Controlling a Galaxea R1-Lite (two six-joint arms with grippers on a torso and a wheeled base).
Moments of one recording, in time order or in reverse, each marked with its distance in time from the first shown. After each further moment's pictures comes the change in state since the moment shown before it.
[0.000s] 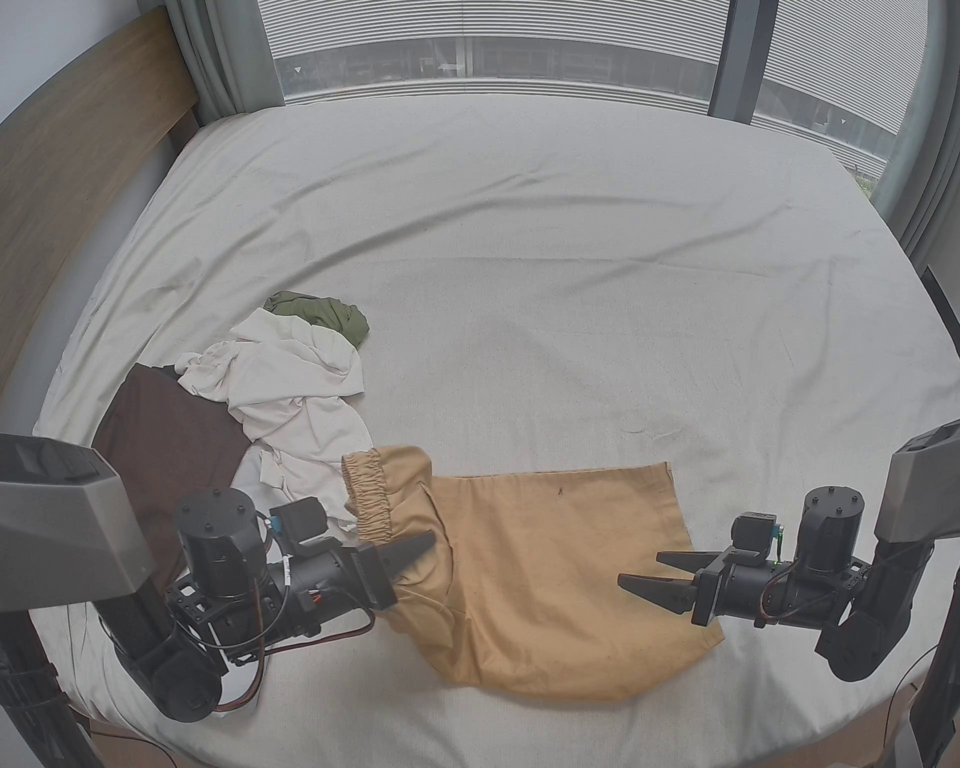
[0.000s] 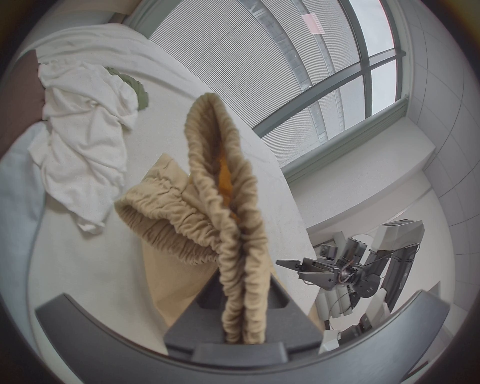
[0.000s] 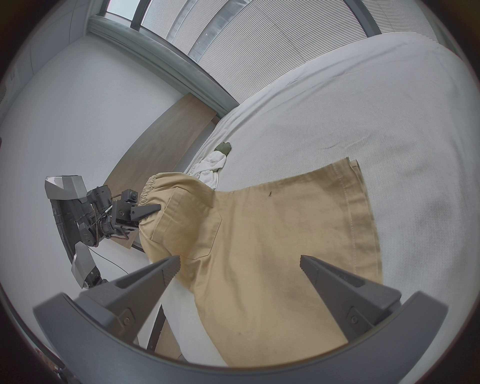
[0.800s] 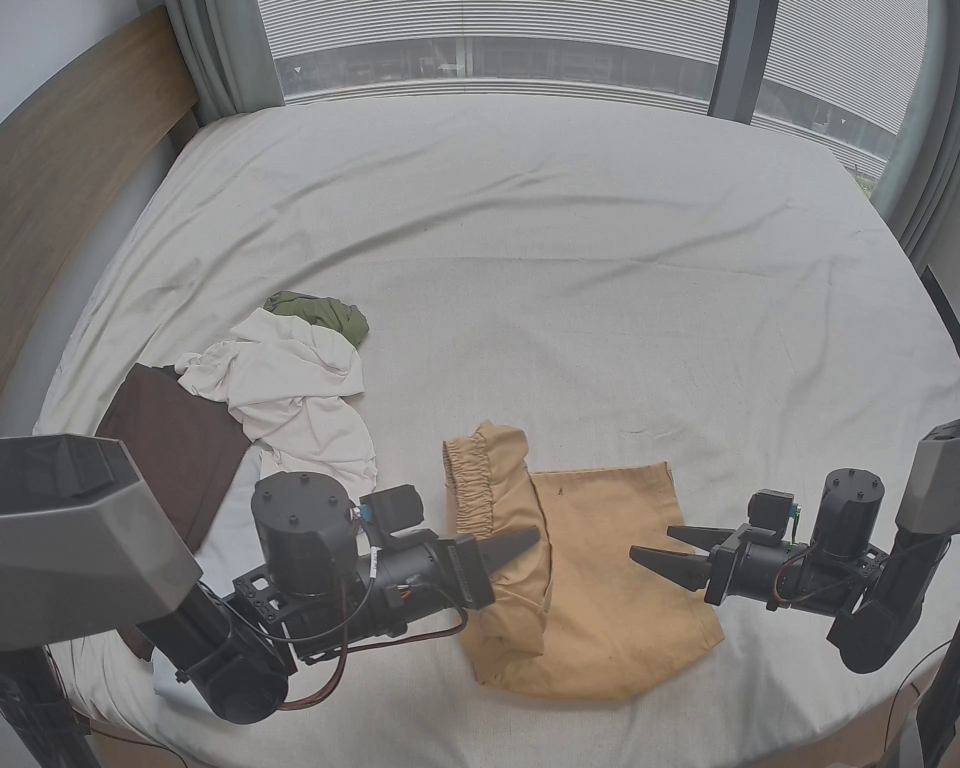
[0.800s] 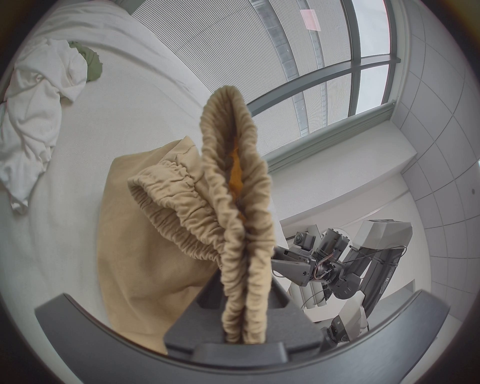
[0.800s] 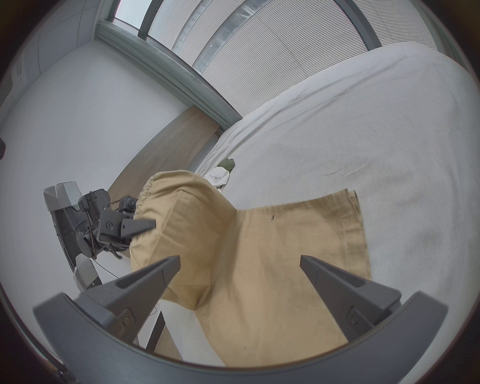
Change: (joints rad) left arm -0.176 0.026 -0.212 0.146 0.000 -0.082; right arm -0.020 -0.078 -0.012 0.001 -0.002 0.026
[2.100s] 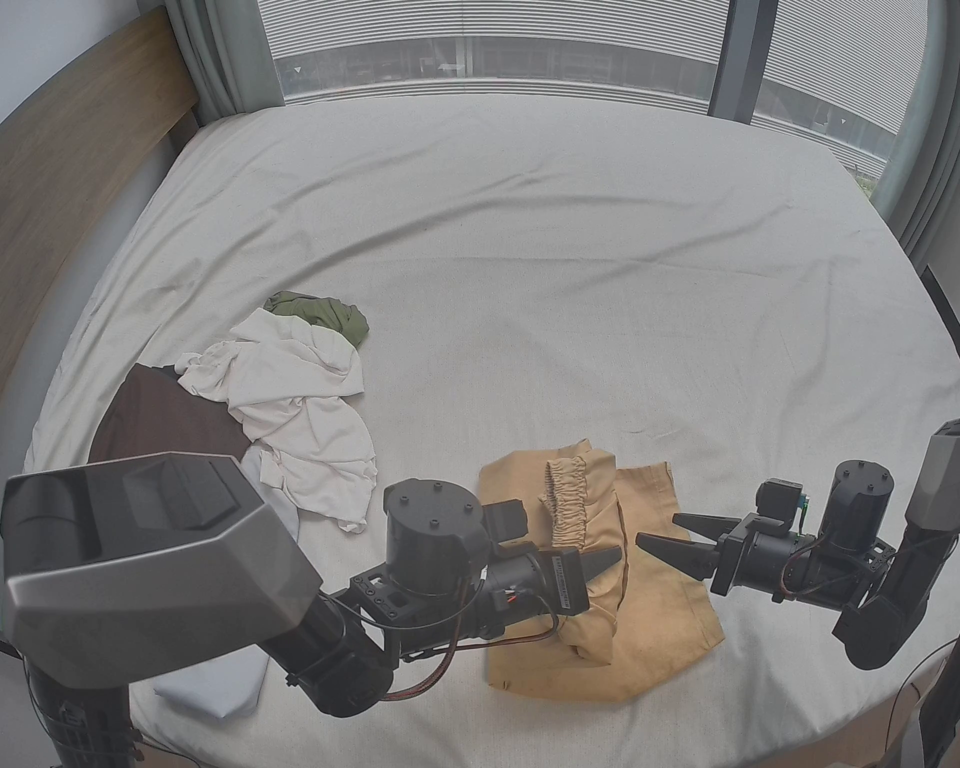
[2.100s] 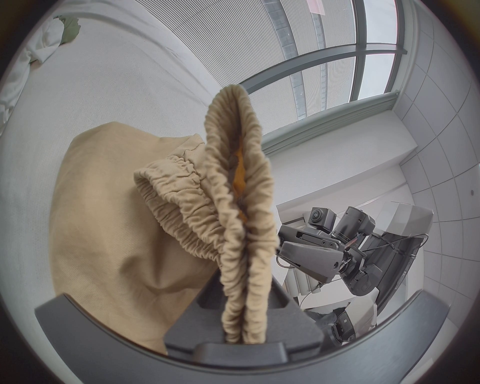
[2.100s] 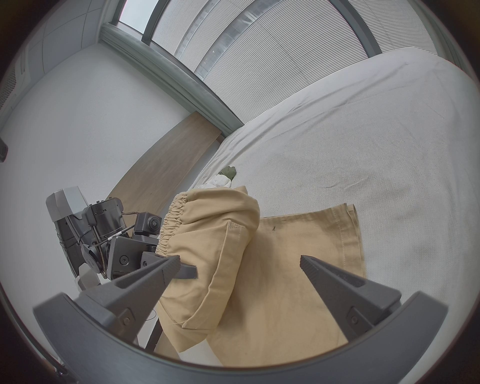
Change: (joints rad) left arm -0.097 0.173 -0.272 0.154 0.002 -0.005; right arm -0.006 -0.025 -0.006 0.000 0.000 0.002
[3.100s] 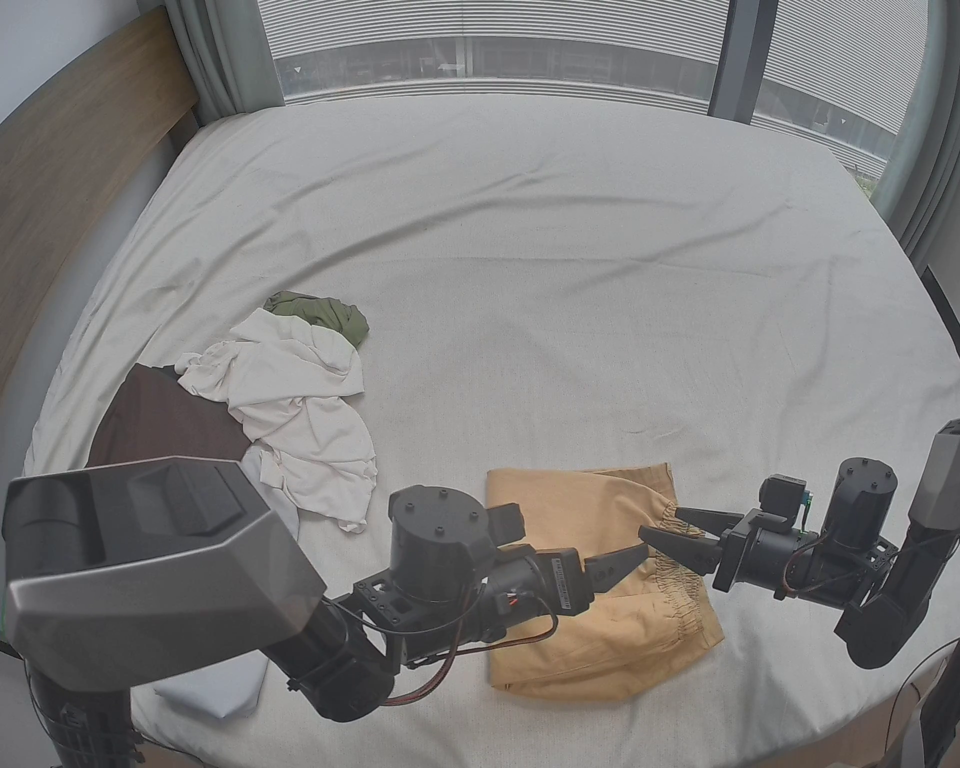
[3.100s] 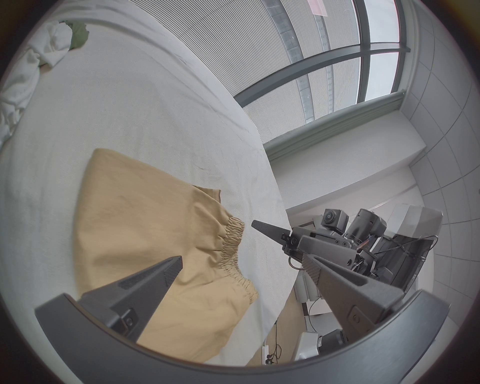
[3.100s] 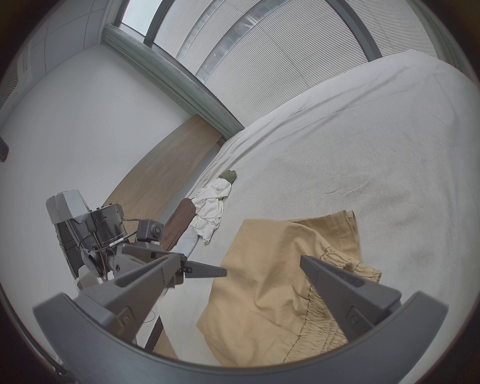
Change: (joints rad) left arm 0.002 -0.021 0.041 -0.001 0.084 0.004; right arm 0.000 -0.009 0.005 0.001 -0.004 -0.004
